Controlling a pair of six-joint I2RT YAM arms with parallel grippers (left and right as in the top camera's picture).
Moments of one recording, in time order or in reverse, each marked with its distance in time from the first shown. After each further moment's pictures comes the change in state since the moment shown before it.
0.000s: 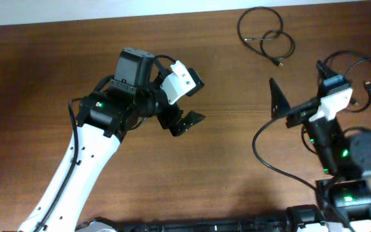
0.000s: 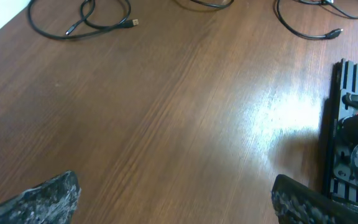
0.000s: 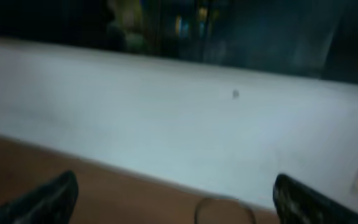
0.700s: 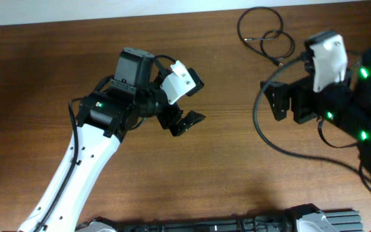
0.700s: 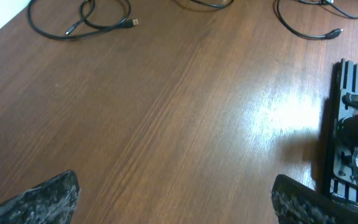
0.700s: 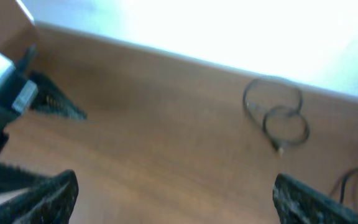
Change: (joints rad) left arm 0.000 0.000 0.000 0.000 0.000 0.000; right arm 0.109 0.472 1.027 -1.250 -0.010 0.011
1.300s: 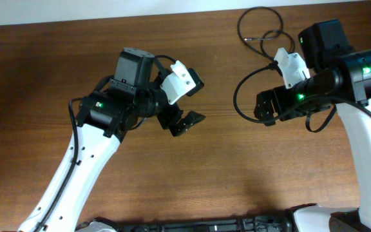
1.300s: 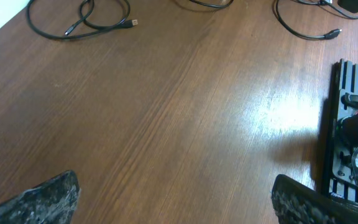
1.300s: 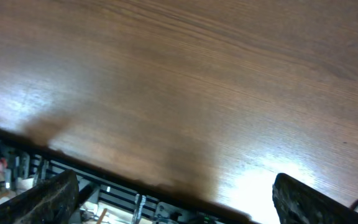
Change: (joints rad) left arm 0.000 0.000 0.000 0.000 0.003 0.000; right arm 0.011 0.402 0.198 -0.608 0.044 0.001
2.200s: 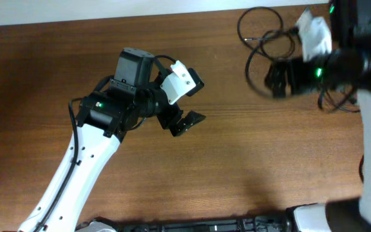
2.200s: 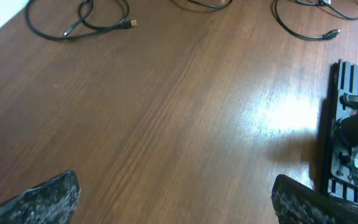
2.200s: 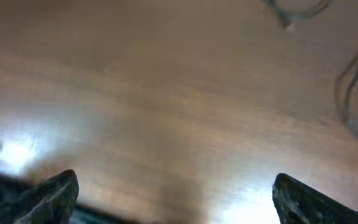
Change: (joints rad) left arm 0.000 0.000 0.000 0.001 0.004 0.000; right arm -0.051 0.046 0.230 0.000 0.016 0.000
